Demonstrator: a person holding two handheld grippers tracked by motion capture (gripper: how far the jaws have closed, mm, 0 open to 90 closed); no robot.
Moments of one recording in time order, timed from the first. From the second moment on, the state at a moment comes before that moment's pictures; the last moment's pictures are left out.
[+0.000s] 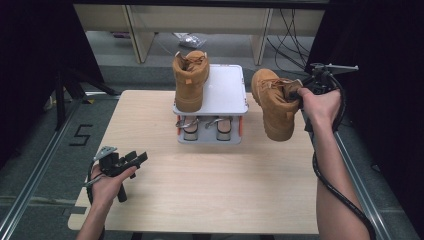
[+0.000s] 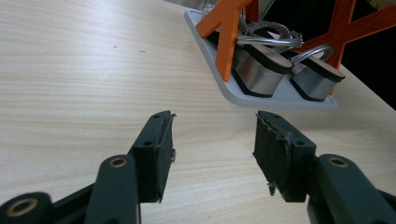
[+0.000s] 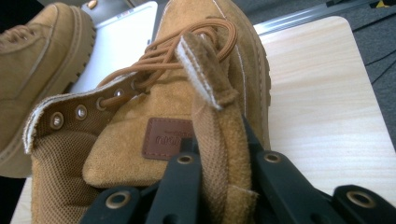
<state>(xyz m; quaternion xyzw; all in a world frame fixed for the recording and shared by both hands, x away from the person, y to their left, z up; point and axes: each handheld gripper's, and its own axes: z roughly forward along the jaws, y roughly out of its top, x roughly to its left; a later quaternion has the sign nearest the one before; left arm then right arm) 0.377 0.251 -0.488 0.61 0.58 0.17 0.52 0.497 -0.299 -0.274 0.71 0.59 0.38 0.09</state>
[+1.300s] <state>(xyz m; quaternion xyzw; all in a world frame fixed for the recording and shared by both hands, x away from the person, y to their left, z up) 0.376 0.256 -0.488 0.61 0.58 0.17 0.52 0.510 -0.271 -0.249 0.69 0.59 0.40 0.09</state>
